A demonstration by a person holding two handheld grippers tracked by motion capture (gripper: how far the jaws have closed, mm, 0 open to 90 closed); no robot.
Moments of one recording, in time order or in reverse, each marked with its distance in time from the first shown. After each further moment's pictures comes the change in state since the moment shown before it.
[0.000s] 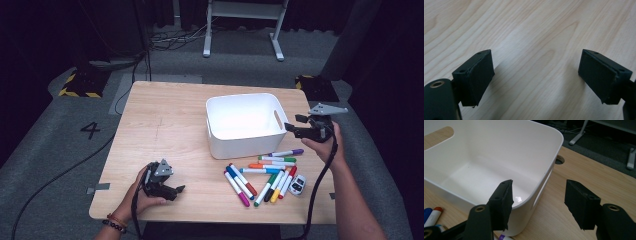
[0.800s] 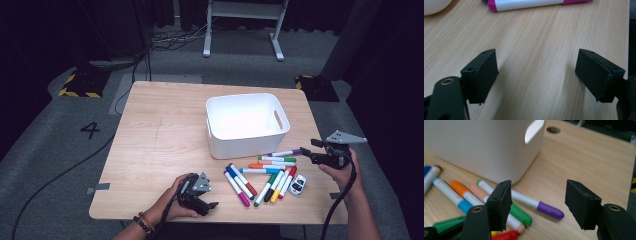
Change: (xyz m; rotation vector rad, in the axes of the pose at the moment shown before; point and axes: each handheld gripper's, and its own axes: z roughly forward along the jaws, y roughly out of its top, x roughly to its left) left arm -0.079 0.050 0.049 -0.015 -0.187 0.172; right arm -0.009 -0.086 -0.032 0.056 -0.008 0.031
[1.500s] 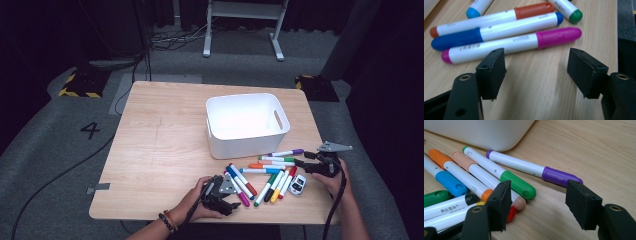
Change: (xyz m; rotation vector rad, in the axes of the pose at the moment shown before) left arm -0.028 0.041 0.038 0.005 -0.034 0.014; right arm -0.006 -0.047 0.036 0.087 0.054 0.077
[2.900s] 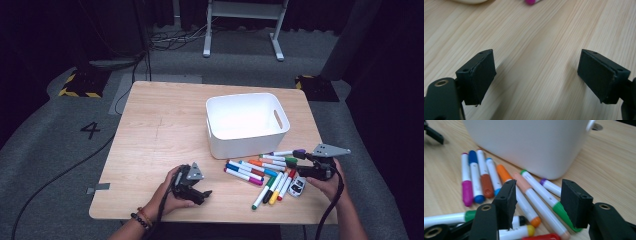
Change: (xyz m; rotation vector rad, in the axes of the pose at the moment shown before) left arm 0.059 -0.061 -0.061 0.017 0.139 -0.108; right arm 0.055 0.027 -0.022 -0.116 0.119 -0.152
